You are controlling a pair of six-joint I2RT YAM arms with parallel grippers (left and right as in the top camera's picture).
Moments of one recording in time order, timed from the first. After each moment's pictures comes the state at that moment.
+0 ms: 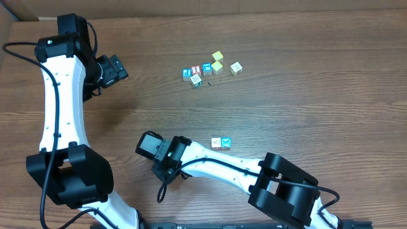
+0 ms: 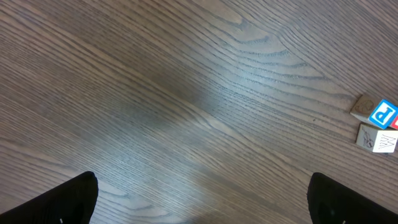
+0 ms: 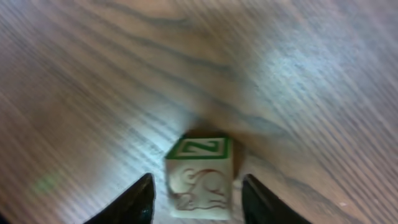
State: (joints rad) left arm 0.20 1.88 1.84 -1.31 -0.01 -0.39; right arm 1.15 2.13 1.59 -0.77 -0.06 0.36
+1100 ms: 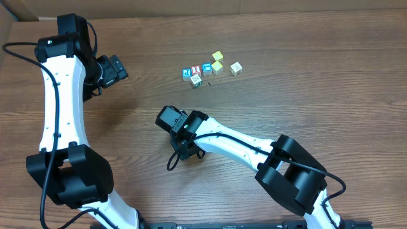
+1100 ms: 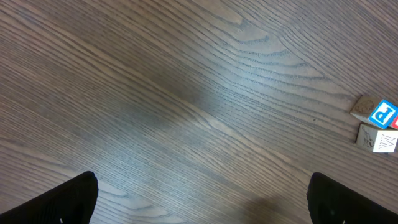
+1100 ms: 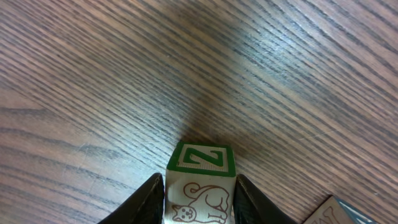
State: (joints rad) left arm 0.20 1.88 1.84 -1.31 -0.01 -0.39; right arm 0.98 2.13 1.59 -0.85 0.00 0.43
